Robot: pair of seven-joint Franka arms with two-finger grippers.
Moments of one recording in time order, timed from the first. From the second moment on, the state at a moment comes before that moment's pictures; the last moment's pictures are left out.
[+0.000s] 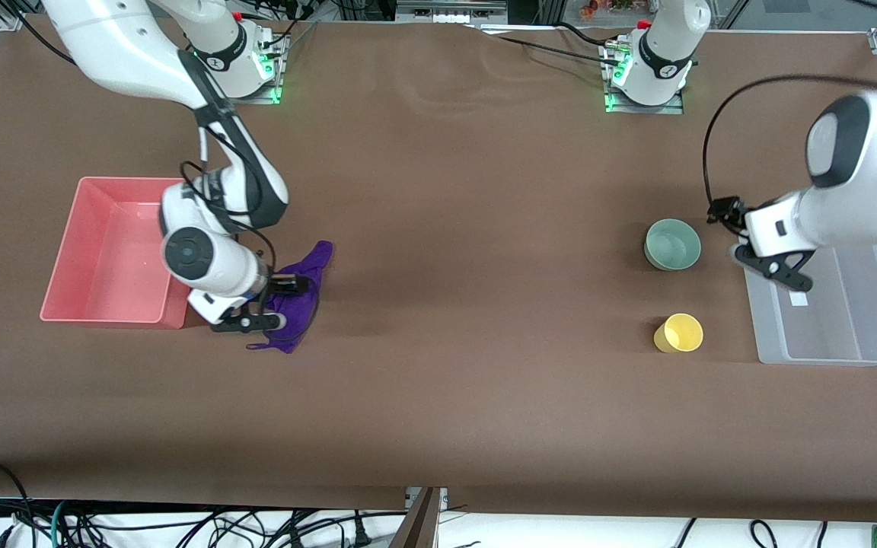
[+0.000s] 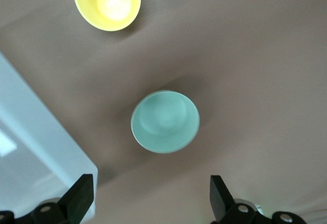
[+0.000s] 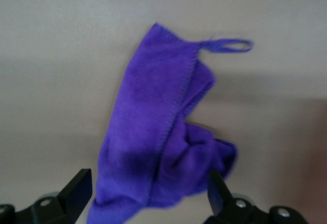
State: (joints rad) left arm 0.04 0.23 -0.02 -1.88 0.00 1.80 0.54; right arm 0.21 0.59 0.12 -1.78 -0.03 2.25 0.29
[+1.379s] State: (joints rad) left arm 0.07 0.38 -0.02 -2.18 0.00 2.35 0.90; right arm 0.12 0.42 0.04 -1.45 -0.05 1.60 0.05
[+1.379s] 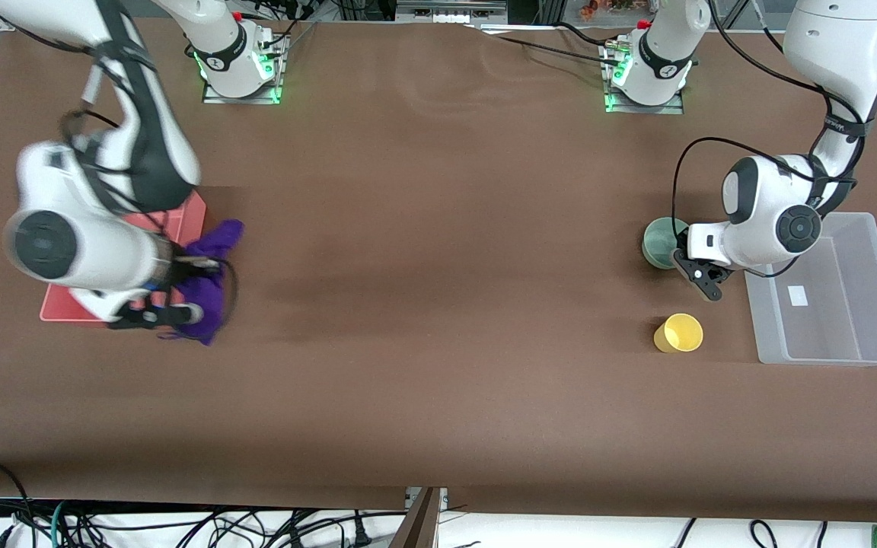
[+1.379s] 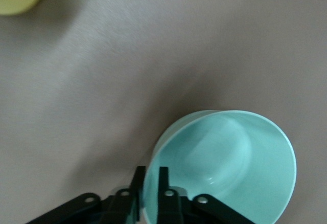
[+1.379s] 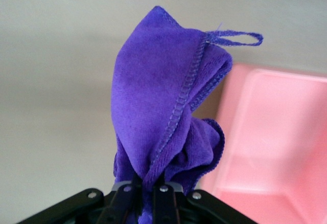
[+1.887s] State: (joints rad) left arm 0.14 0.30 0.00 -1.79 0.13 1.85 0.91; right arm 0.10 0.41 -0.25 -1.57 -0.05 1.59 -0.24
